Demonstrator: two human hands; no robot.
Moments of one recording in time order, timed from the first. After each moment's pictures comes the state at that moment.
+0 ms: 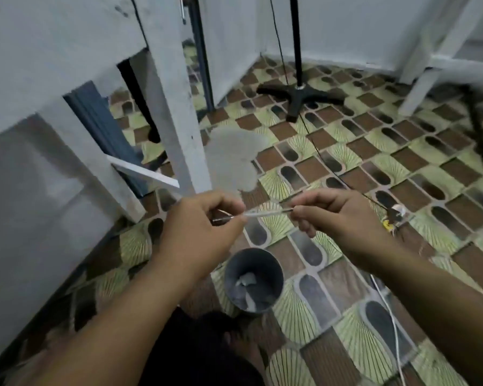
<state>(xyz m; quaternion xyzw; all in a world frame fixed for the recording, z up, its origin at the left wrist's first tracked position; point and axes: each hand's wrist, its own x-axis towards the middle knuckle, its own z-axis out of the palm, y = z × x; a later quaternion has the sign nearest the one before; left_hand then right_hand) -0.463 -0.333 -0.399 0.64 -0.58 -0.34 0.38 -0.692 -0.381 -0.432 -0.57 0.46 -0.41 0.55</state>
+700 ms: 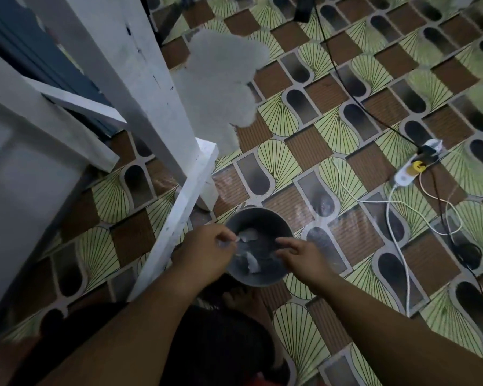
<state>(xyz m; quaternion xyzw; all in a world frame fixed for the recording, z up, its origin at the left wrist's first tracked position) -0.437 -0.389 -0.623 0.71 -0.54 -0.44 0.06 -0.661 -0.379 -0.728 -0.41 0.67 -0.17 0.60</state>
